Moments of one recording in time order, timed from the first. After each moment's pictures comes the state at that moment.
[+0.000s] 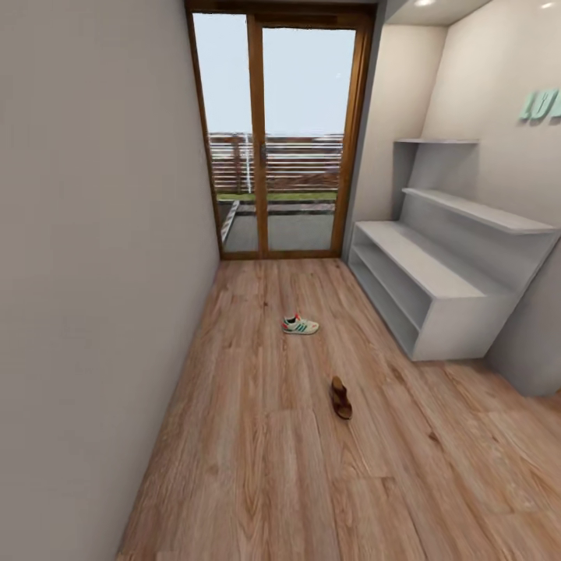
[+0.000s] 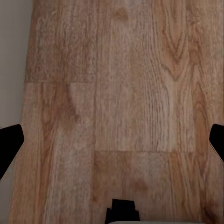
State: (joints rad) left arm -0.04 0.06 0.01 -0.43 0.08 -0.35 0.00; right arm -0.03 -0.11 -0.01 -0.55 0.00 -0.14 0.00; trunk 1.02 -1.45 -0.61
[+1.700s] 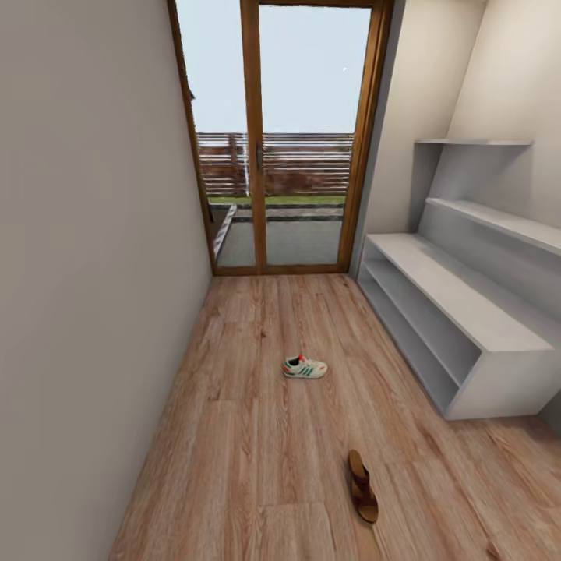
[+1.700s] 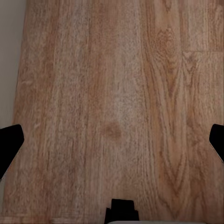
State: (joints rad) left arm -0.04 0.06 0.01 -0.43 0.08 -0.35 0.00; right arm -0.03 -0.11 -0.01 -0.55 0.00 -0.14 0.00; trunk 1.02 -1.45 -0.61
